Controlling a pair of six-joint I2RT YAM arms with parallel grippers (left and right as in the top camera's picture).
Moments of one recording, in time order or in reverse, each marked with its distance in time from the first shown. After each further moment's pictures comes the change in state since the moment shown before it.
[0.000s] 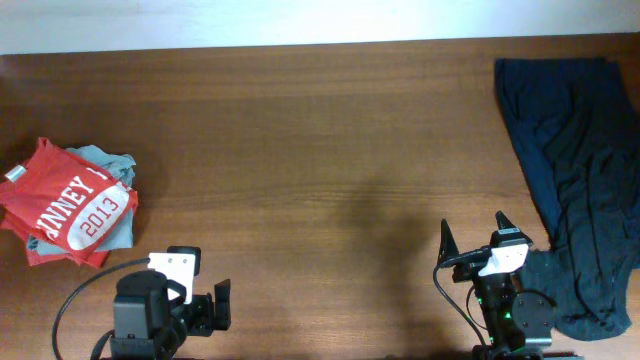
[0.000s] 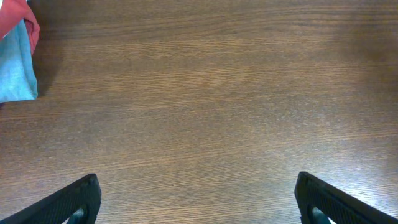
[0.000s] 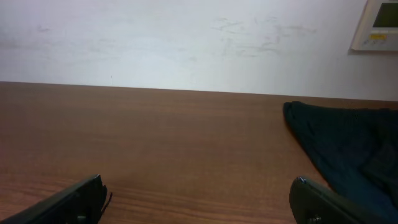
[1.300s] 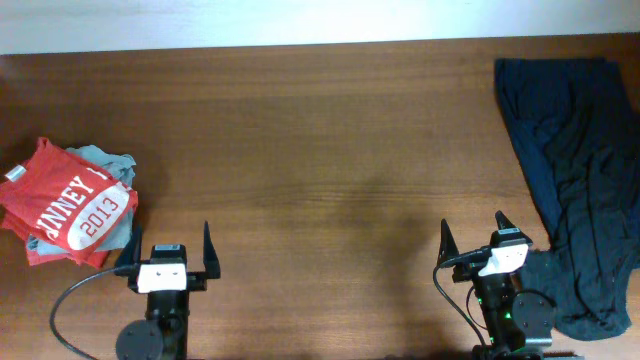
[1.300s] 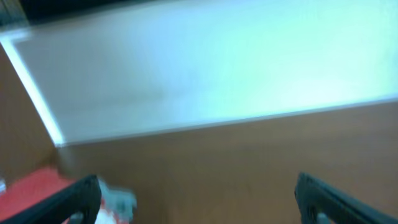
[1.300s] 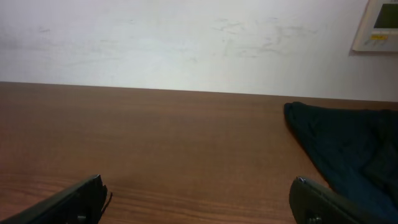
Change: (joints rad) left arm 0.000 -0.411 -0.455 0.928 -0.175 0.179; right arm 0.000 -0.001 0.000 0.002 -0.003 0.001
